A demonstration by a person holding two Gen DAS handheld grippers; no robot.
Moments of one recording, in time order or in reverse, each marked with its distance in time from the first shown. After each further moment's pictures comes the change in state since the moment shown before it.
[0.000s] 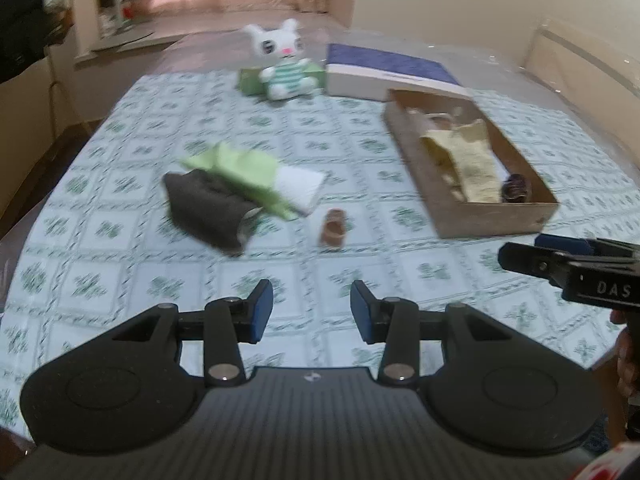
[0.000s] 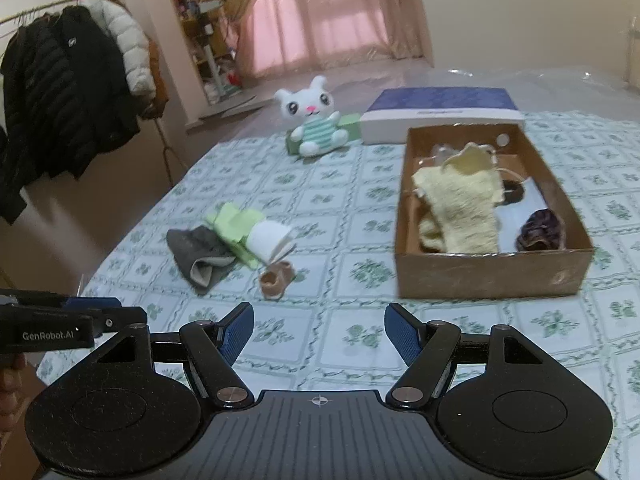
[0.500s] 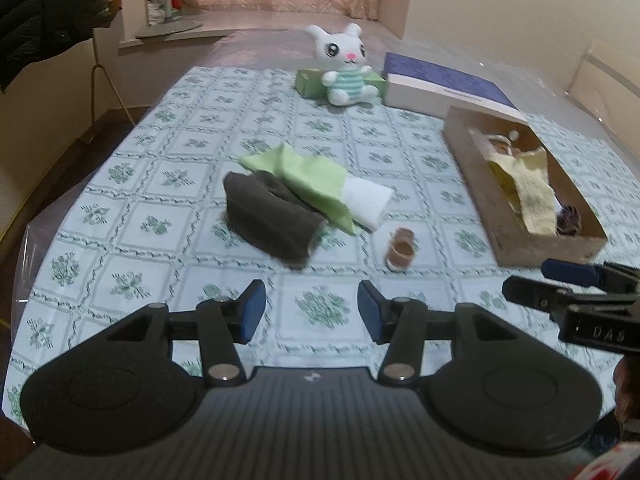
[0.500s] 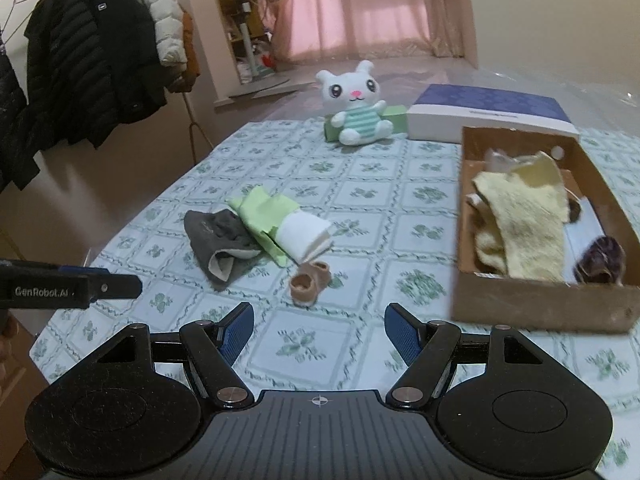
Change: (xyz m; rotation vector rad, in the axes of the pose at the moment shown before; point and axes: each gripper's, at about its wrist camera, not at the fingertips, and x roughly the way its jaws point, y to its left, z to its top) left arm 0.017 0.043 0.012 -0.094 -0.024 0.093; right arm 0.057 0.025 0.008 -0.101 0.029 0.060
